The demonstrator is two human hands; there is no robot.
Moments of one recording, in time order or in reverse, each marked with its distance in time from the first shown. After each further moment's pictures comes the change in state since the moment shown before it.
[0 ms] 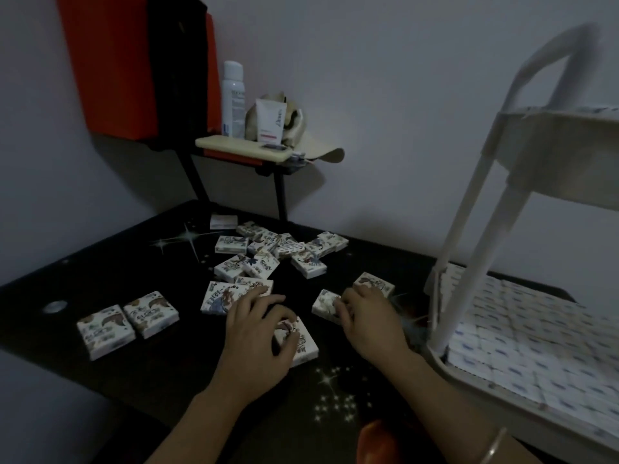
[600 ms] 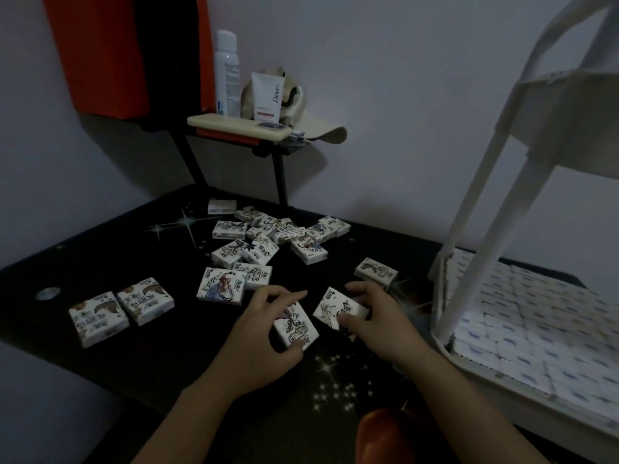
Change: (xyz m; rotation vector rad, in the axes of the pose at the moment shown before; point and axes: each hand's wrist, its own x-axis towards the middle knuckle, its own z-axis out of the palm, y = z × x) left_hand -0.003 0.009 -0.010 -0.370 -0.195 -0.003; right_hand -0.023 0.000 -0.024 0.731 -0.258 0.327
